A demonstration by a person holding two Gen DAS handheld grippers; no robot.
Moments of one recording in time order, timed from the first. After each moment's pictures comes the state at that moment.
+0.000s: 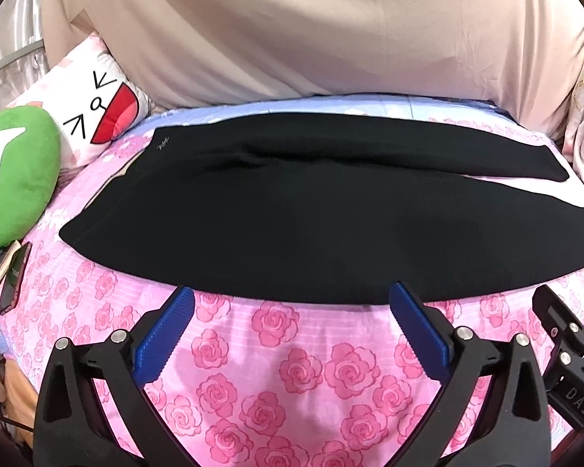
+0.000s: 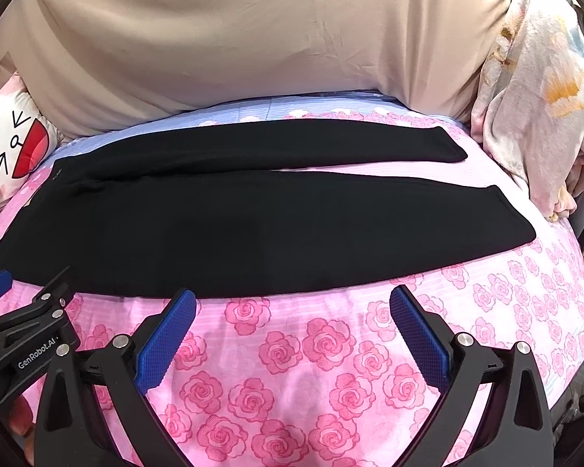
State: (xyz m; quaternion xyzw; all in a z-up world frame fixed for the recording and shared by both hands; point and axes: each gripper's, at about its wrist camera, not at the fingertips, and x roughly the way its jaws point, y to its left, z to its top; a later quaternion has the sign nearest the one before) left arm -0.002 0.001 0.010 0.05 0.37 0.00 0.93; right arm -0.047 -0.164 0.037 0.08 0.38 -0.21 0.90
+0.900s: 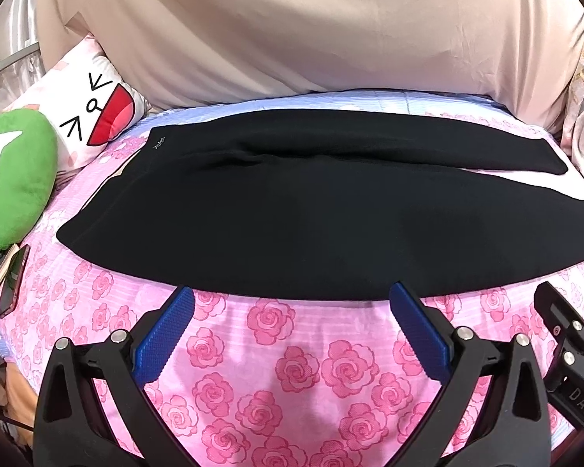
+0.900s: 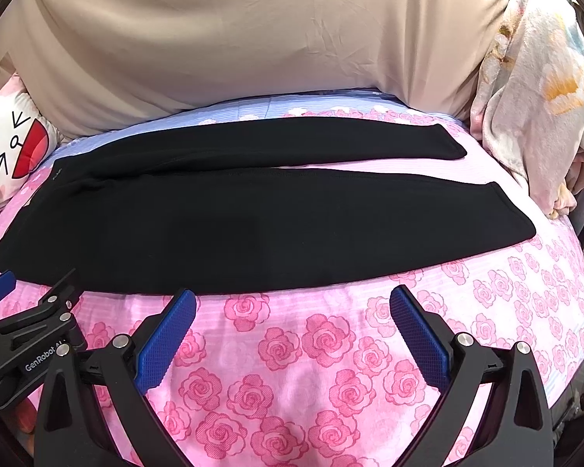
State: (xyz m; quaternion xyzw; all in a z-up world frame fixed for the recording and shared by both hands) left arm -0.005 -0.002 0.004 0.06 0.37 -0.01 0.93; right arm -0.049 -0.162 0.035 0.08 0.38 -0.21 0.90
